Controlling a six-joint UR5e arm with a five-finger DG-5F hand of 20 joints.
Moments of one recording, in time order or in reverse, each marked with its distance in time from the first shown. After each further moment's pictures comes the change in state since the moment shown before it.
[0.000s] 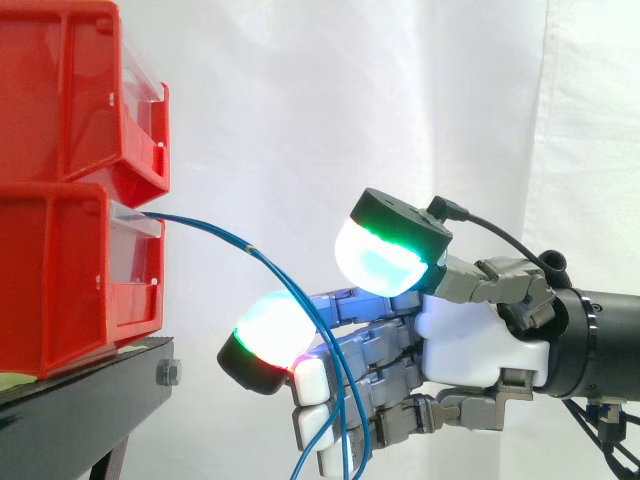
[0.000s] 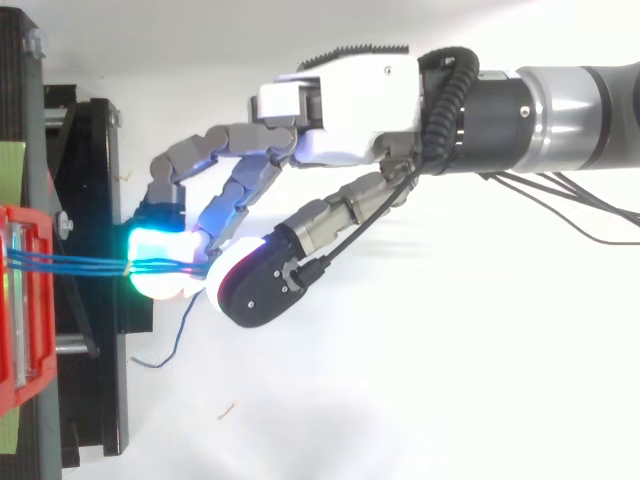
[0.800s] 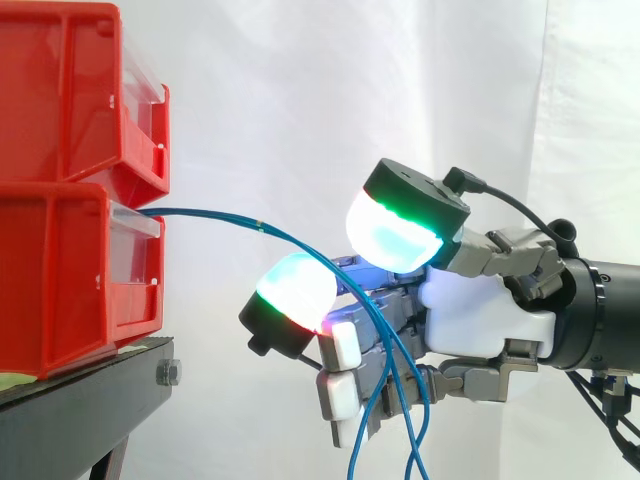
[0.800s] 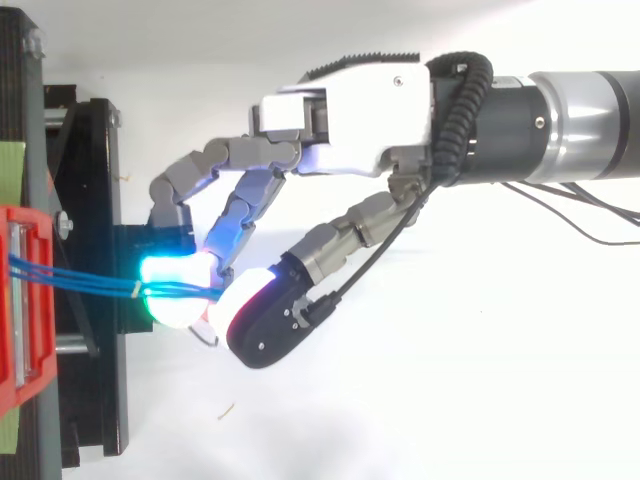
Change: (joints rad) arm 0.015 0.026 0.002 -0.023 0.005 -0.041
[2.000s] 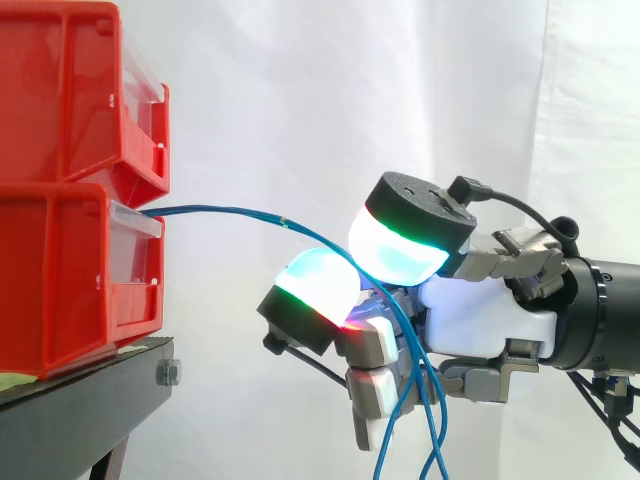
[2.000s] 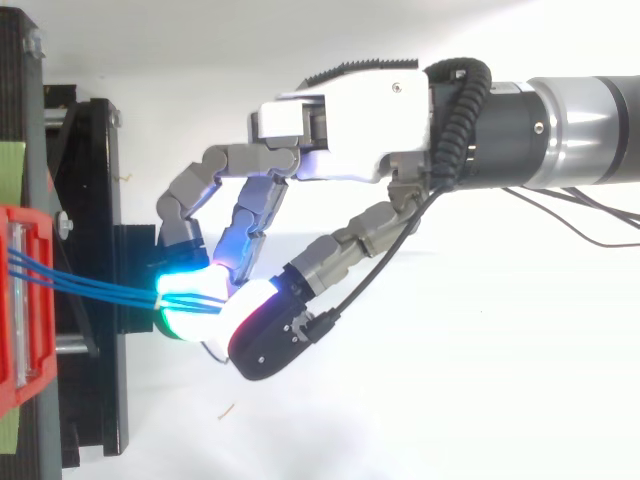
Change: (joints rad) arm 0.004 0.000 0.000 0.000 0.002 0.008
